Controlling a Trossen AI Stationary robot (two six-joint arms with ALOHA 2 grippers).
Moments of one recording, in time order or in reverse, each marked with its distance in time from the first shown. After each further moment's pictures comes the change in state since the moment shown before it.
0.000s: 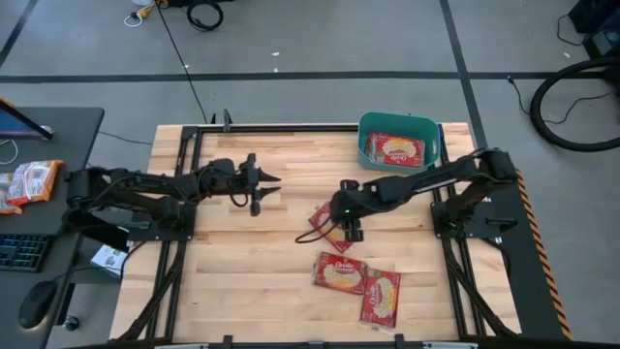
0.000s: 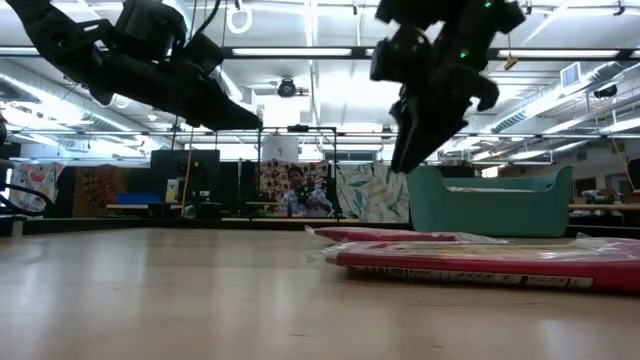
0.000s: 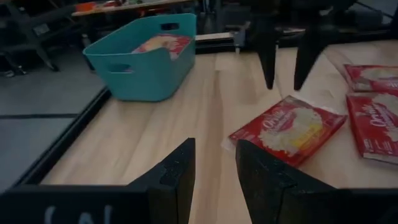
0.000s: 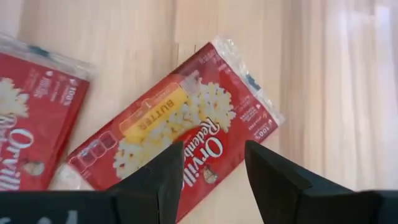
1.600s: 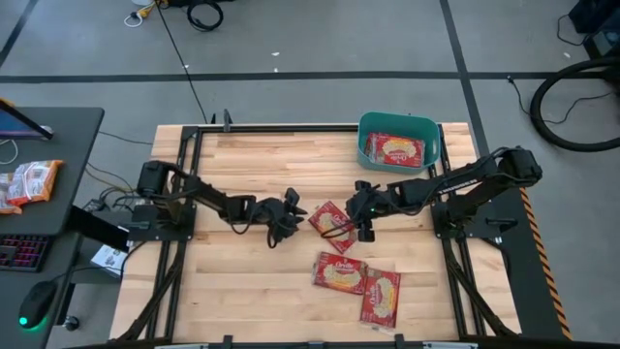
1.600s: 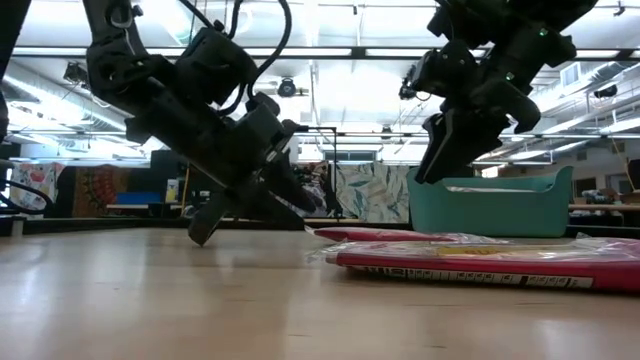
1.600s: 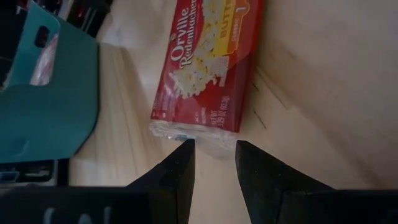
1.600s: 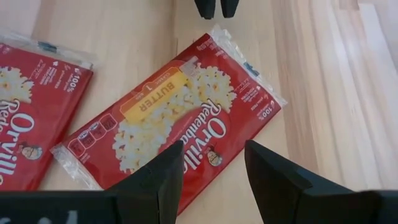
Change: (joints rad) left arm -0.314 0.652 0.259 0.078 -0.305 0.705; right arm -0.005 -0.208 -0.349 0.341 -0.014 0.021
